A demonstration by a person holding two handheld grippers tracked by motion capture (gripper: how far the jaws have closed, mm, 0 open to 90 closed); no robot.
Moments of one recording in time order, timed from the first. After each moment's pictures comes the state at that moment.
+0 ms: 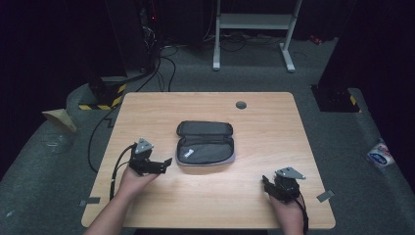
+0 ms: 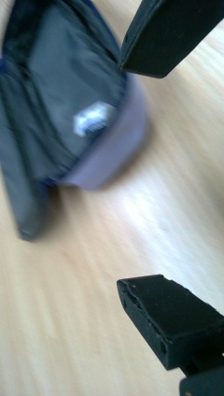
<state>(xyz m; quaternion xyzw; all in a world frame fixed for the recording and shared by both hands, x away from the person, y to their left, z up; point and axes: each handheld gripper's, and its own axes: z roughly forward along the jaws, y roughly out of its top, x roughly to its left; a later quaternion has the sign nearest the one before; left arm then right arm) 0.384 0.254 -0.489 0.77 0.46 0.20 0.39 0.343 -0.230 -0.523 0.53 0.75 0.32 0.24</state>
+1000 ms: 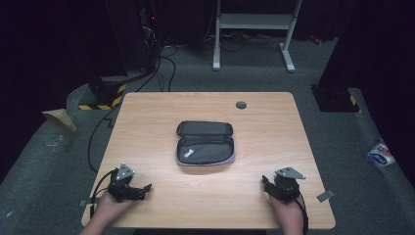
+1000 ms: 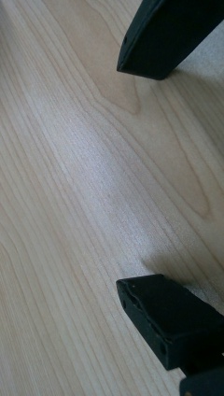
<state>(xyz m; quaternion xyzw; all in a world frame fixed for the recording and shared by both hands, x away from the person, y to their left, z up) 0.327 0.303 -0.531 0.80 0.46 0.19 0.33 0.343 -0.230 -0.523 0.53 0.75 0.32 0.24</state>
